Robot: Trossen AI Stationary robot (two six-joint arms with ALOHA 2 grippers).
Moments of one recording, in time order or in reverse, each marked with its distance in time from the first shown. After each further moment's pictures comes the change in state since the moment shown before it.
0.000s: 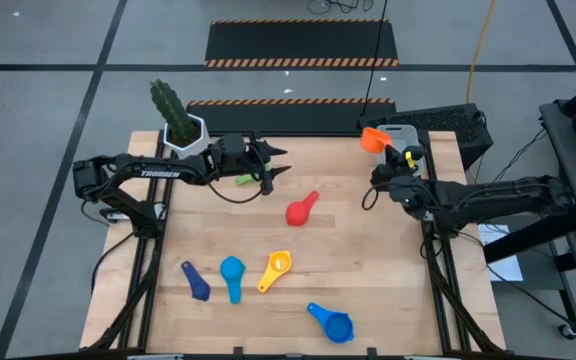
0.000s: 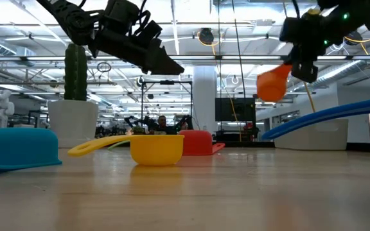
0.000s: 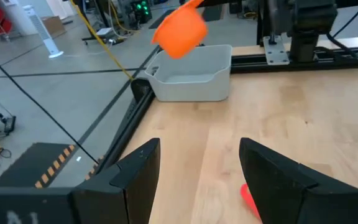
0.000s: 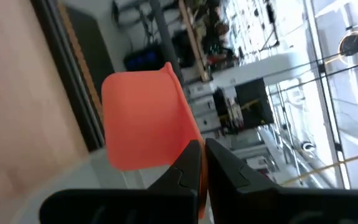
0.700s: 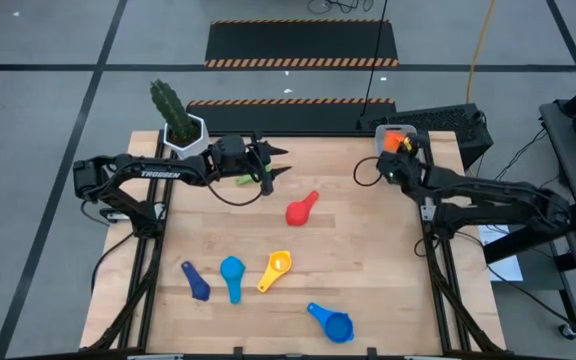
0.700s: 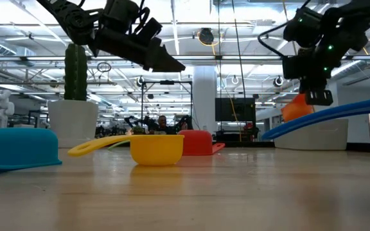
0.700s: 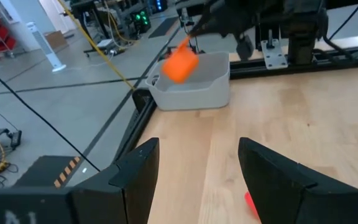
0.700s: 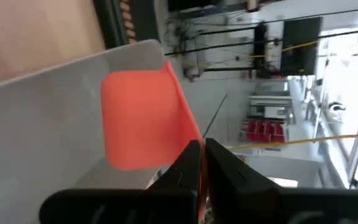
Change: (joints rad) left arm -0.002 0.000 0.000 0.035 -0.001 0.053; right arm -0.397 0.104 0.000 -0.225 -0.221 0.031
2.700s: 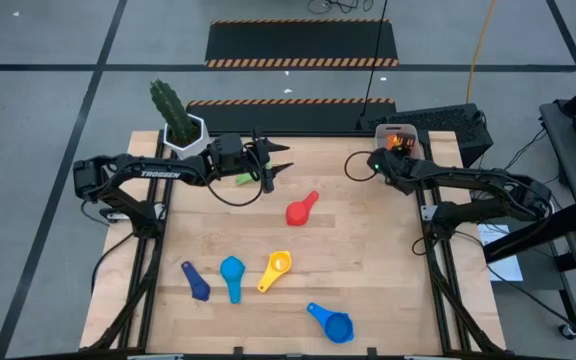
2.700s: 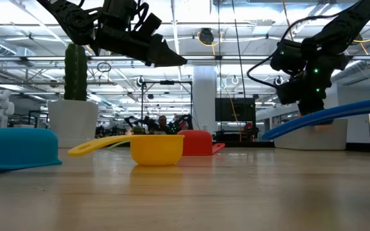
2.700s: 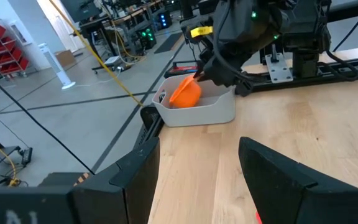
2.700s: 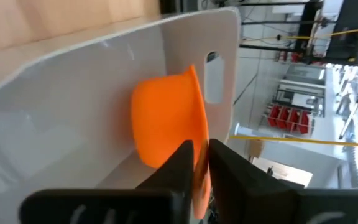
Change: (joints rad) left arm 0.001 0.001 0.000 0.067 0.000 0.033; right arm -0.129 0.255 0.001 0.042 -0.116 0.032
